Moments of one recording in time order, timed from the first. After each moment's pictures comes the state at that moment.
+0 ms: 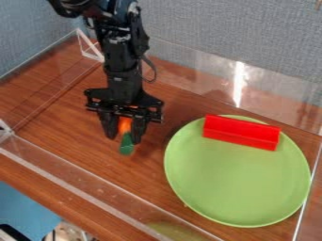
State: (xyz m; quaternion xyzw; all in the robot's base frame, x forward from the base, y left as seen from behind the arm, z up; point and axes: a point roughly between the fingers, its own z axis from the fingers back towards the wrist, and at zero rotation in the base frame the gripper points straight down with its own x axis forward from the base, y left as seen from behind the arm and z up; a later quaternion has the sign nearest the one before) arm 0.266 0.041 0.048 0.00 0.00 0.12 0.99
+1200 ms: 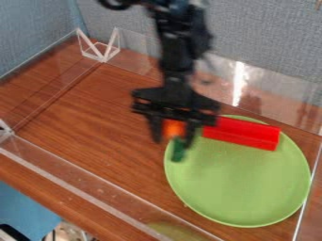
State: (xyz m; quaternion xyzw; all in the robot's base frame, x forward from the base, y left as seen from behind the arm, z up) arm 0.263 -0.052 0.074 0.00 -0.01 0.11 0.99
